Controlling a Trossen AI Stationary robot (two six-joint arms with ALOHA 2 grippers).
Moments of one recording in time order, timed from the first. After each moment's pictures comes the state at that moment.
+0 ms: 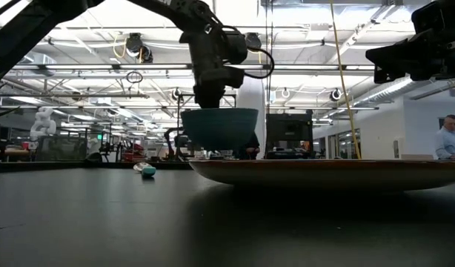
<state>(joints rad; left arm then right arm) 0.40 2.10 1.91 -1.15 0.08 0.21 0.01 0.08 0.02 0.11 -0.10 -0.14</state>
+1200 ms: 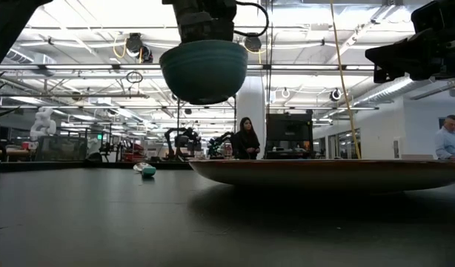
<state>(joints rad) 0.31 1.92 1.91 -1.27 0.16 0.21 0.01 0.09 0.02 0.13 -0.10 -0.14</state>
